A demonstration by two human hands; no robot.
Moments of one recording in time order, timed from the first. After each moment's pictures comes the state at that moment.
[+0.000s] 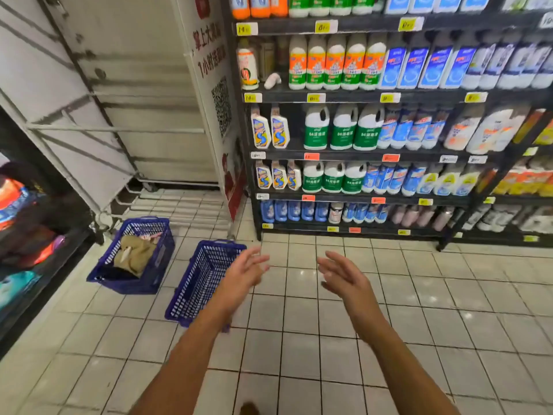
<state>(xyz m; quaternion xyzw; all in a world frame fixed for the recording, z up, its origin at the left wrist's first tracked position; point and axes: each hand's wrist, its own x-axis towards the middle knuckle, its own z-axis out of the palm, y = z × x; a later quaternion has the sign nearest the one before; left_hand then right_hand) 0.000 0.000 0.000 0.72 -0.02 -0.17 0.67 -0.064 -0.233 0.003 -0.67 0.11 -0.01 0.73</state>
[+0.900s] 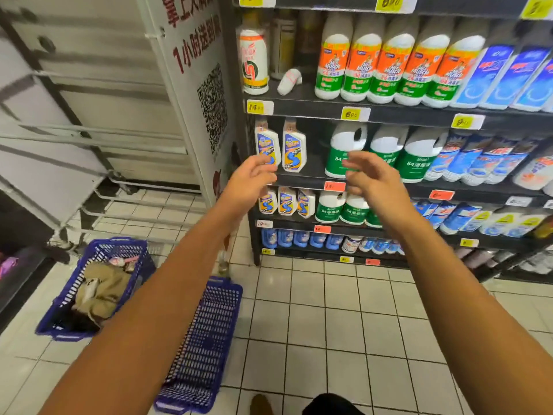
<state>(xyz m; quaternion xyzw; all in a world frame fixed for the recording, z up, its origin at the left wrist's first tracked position) 0.472 -0.051 0.077 0.74 -0.05 -0.10 0.66 0.425 -0.284 0.085 -0.76 0.06 -0.09 0.64</state>
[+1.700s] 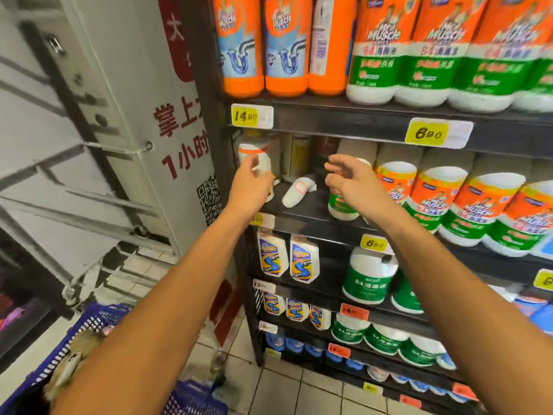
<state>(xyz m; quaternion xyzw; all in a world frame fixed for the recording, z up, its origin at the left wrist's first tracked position) 0.783 -0.134 0.147 0.79 0.03 0.14 0.60 0.789 -0.335 0.152 -0.79 -0.08 -0.06 0.60</state>
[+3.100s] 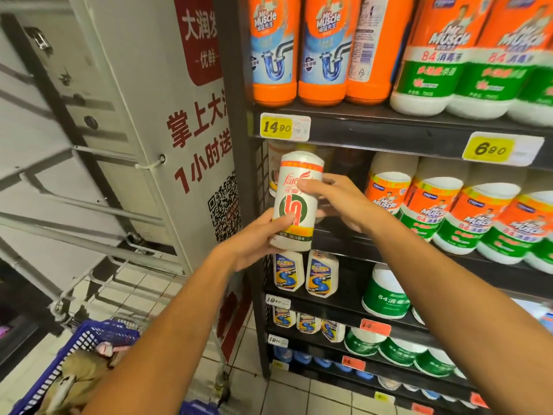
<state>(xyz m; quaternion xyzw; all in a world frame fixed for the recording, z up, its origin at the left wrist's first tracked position) 0.795 -0.062 0.095 0.68 -0.09 -0.23 0.69 0.830 -0.257 0.146 -0.76 -0.10 0.09 0.64</state>
